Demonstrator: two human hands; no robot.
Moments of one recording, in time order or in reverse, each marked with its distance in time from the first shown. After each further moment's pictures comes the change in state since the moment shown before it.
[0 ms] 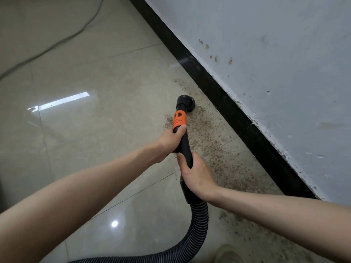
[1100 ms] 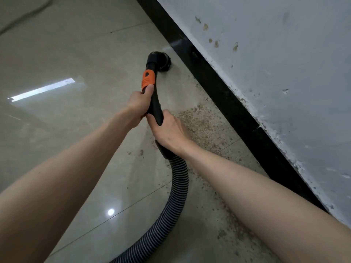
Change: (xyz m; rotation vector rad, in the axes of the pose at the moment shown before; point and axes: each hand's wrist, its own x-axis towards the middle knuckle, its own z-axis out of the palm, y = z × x) left_hand 0.108 0.049 -0.054 -0.067 0.272 0.047; right_hand 0.137 -0.056 0.005 -0.135 -0.047 -0.140
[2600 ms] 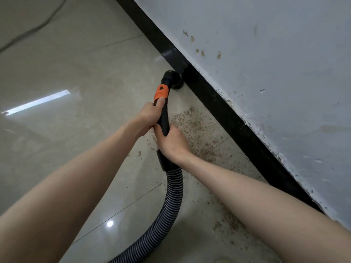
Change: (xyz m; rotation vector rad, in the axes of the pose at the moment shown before) left_hand -0.032 0.001 0.023 0.186 -0.155 0.029; right_hand -0.045 0.001 -0.007 0.213 0.047 0.151
